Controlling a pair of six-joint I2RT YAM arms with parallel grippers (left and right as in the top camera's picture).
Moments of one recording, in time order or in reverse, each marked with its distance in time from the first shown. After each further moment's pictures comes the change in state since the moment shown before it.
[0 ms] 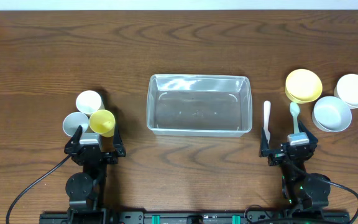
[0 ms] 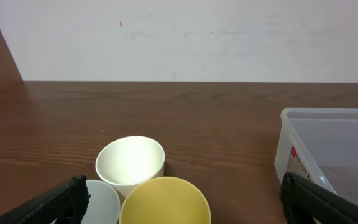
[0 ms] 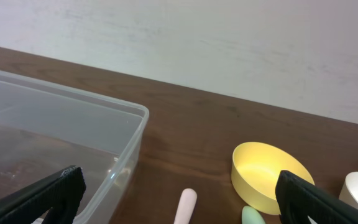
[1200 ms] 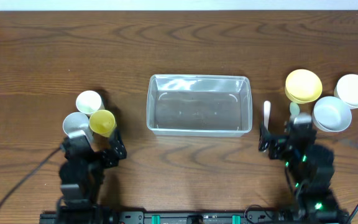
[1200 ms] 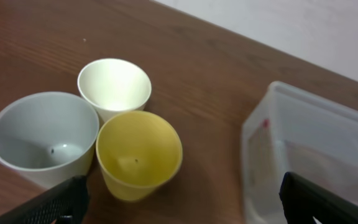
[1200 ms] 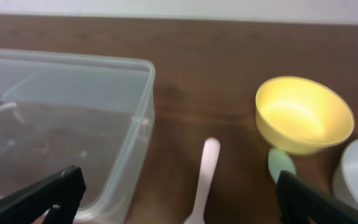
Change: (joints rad) left arm 0.000 0.267 0.323 -0.382 0.045 -0.346; right arm 0.001 0.508 0.345 -0.213 -0.004 0.164
